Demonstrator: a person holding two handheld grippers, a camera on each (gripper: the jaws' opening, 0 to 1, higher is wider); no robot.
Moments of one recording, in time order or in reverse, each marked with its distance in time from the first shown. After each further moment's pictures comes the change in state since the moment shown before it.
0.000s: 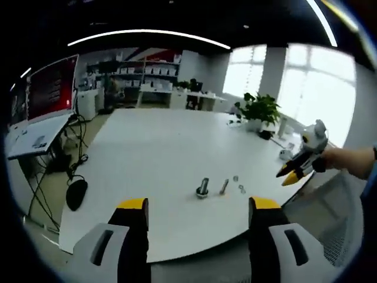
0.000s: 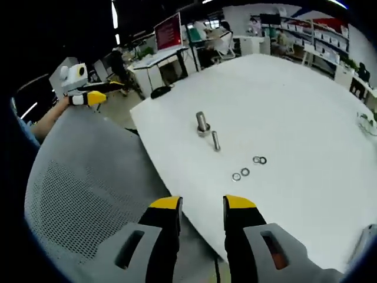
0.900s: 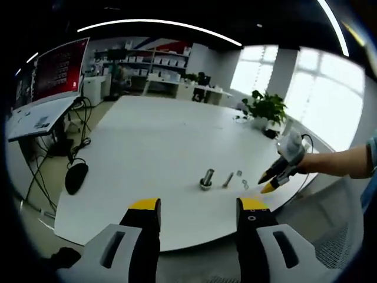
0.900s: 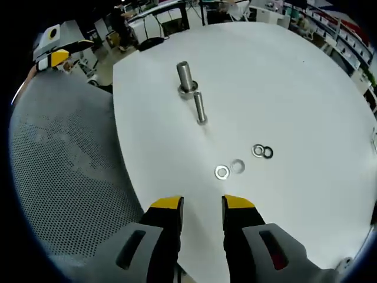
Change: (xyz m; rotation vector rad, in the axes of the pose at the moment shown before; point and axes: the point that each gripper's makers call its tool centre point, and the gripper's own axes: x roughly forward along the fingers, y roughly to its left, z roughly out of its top) left arm 0.002 0.012 -0.019 -0.039 0.074 0.041; right arm 0.067 -0.039 -0.022 -0.123 0.277 -0.049
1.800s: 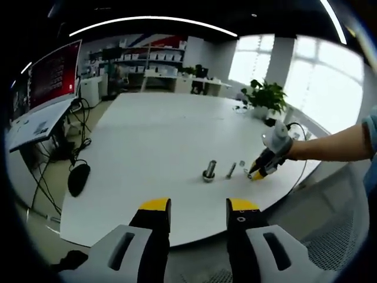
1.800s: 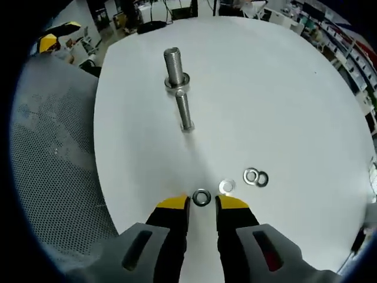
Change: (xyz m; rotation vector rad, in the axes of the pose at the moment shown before) left arm 0.001 0.001 -0.006 0.027 0.037 -0.005; right arm 0.032 -0.025 0.019 -0.120 0.054 -0.064
